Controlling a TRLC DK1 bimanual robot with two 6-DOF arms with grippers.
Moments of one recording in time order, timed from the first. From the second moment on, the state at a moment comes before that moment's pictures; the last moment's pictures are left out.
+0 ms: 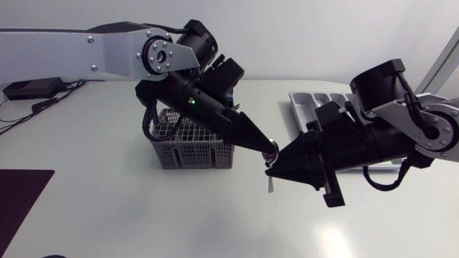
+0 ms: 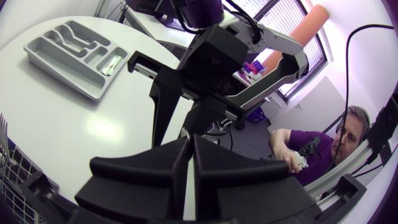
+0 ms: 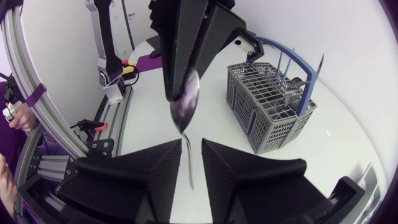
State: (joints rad) left arm -0.61 1.82 1.51 -0.83 1.11 0.42; right arm 0.31 1.26 0.82 -0.53 -0.90 -0.71
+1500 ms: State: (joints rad) left arm -0.50 1.81 1.62 -0.74 1.09 0.26; right arm 0.29 1.16 0.77 -0.60 -0.85 -0.74
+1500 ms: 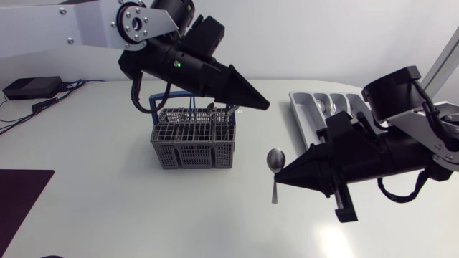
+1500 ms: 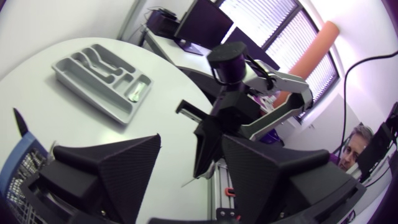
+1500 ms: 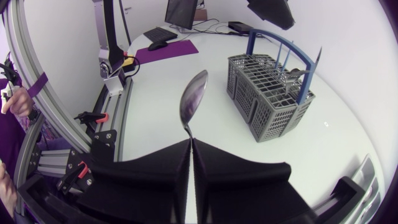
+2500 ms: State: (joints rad) left arm -0.58 1.76 1.45 -0.48 0.19 0.05; right arm -0.48 1.64 0.74 0.10 -0.50 -1.17
